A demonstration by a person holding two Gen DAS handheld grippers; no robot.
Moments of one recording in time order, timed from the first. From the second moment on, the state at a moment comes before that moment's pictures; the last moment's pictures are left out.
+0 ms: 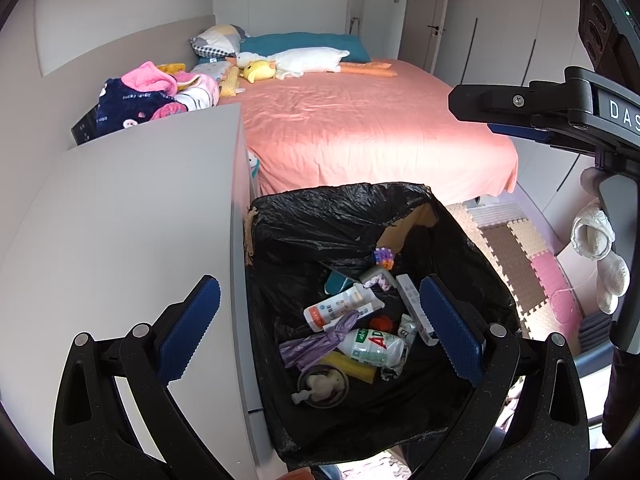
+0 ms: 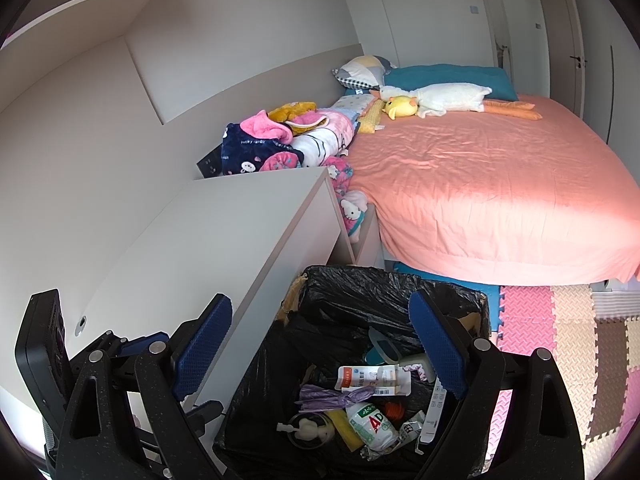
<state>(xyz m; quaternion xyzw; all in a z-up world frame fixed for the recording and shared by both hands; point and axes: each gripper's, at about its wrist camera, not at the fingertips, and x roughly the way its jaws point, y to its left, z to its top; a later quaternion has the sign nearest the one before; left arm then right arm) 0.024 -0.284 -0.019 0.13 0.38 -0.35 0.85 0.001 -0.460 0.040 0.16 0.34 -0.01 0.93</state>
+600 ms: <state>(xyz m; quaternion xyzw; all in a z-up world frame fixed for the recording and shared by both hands) 0.019 -0.282 -0.016 0.13 0.37 -0.36 0.85 -0.002 -0.458 0.045 0.16 0.34 -0.01 0.93</state>
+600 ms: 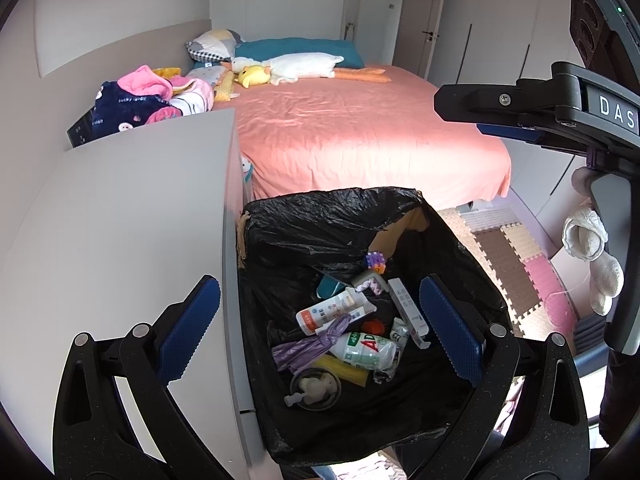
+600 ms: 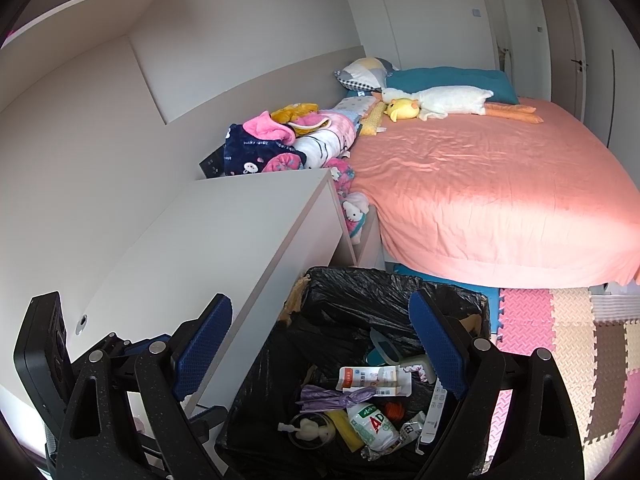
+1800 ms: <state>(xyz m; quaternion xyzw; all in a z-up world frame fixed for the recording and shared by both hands) 0.012 -0.290 -0.014 0.15 0.36 -0.36 0.84 -0.005 -0.453 0.049 0.16 0.33 0.00 0.93</state>
